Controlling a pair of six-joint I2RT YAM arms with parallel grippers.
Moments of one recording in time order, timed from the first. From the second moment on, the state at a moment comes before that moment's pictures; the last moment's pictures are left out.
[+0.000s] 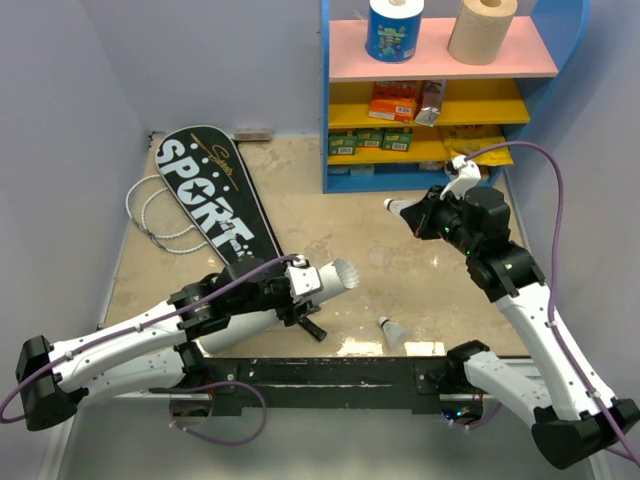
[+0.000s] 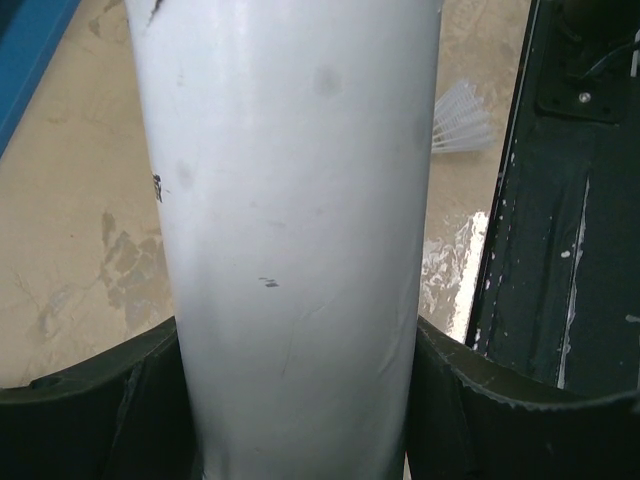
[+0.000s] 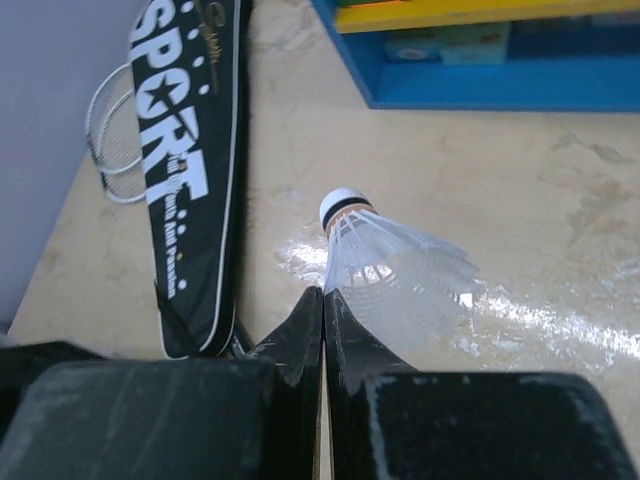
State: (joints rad) left arm -1.02 0.87 0.66 -0.20 0.16 0.20; right arm 0.36 0.90 1.00 -0.45 -0.07 0.43
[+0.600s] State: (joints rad) left arm -1.02 0.90 0.65 -0.26 0.10 0.27; right arm 0.39 0.80 1.17 -0.80 -0.57 0.15
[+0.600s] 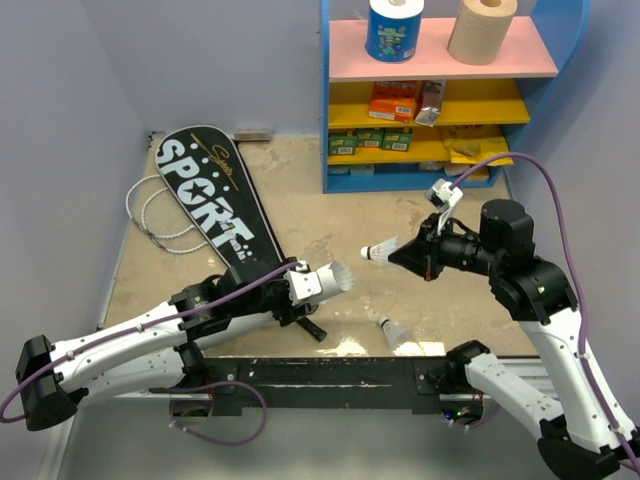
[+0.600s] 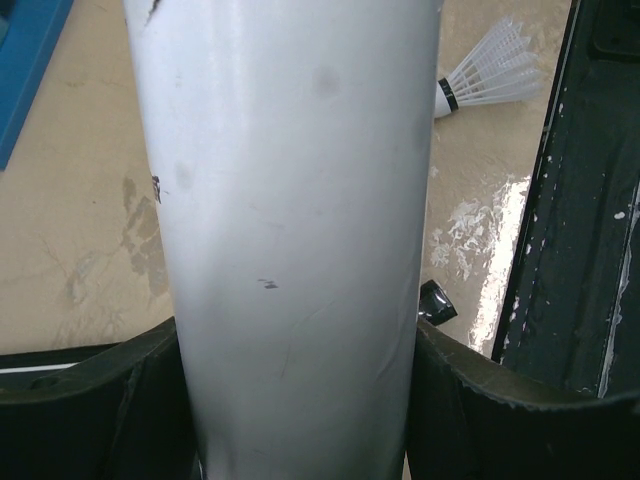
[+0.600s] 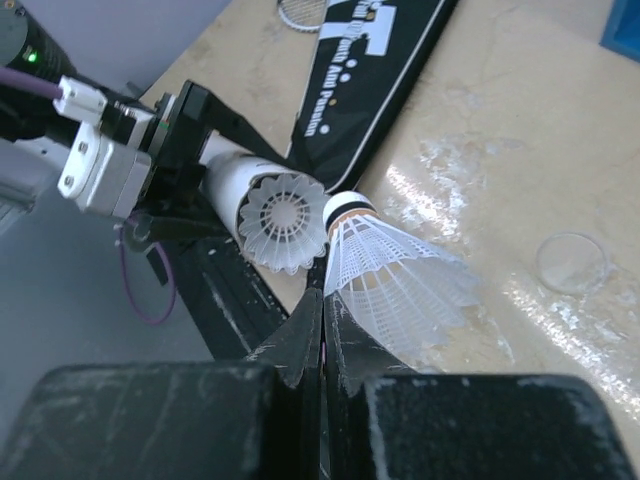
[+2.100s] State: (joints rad) left arm -1.02 0.78 0.64 -0.25 0.15 0.27; right arm 0.78 1.03 1.03 -0.47 -0.53 0.34
